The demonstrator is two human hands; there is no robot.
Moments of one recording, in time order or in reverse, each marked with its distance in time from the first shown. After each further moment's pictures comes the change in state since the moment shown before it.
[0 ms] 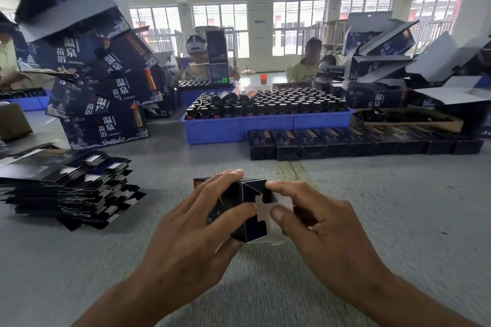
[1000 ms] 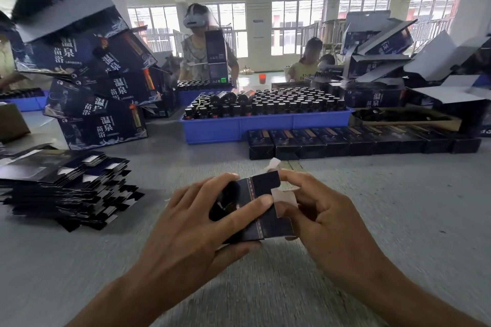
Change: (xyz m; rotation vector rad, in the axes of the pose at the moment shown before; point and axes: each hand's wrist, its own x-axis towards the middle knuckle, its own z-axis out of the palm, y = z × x) left_hand 0.003 -0.008 0.000 0.131 -0.004 0.075; right_hand 0.007 0.000 -0.003 0.295 -0.028 0.131
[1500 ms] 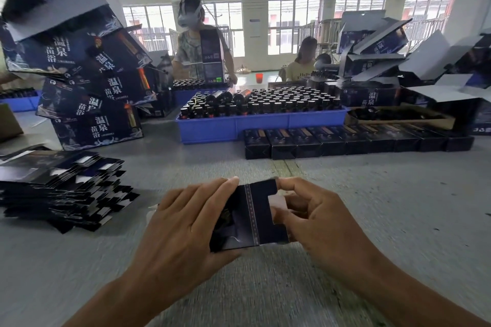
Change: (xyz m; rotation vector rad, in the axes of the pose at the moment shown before) left_hand -0.002 0.000 0.010 -0.032 0.048 -0.064; right_hand 0.004 0.007 -0.002 0.135 -0.062 0.198
